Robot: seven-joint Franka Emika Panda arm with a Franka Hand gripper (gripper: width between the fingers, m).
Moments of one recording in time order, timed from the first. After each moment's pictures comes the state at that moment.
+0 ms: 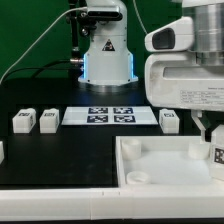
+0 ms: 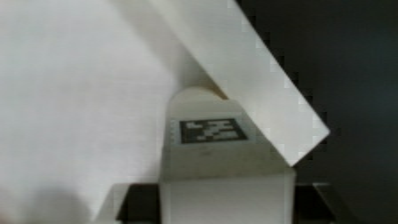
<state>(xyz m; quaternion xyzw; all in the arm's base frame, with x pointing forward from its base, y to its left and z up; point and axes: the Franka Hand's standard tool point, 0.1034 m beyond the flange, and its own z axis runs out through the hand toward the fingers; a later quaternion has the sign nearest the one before) 0.634 0.114 0.078 -0.88 0.46 0.01 0.08</state>
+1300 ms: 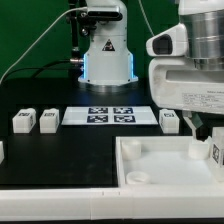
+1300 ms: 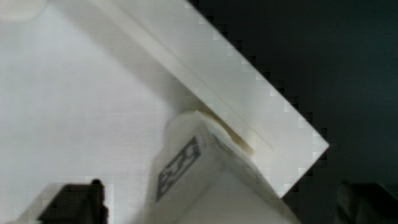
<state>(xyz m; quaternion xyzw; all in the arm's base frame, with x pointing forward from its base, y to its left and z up) 0.630 0.119 0.075 -0.93 0.35 0.03 0.09</state>
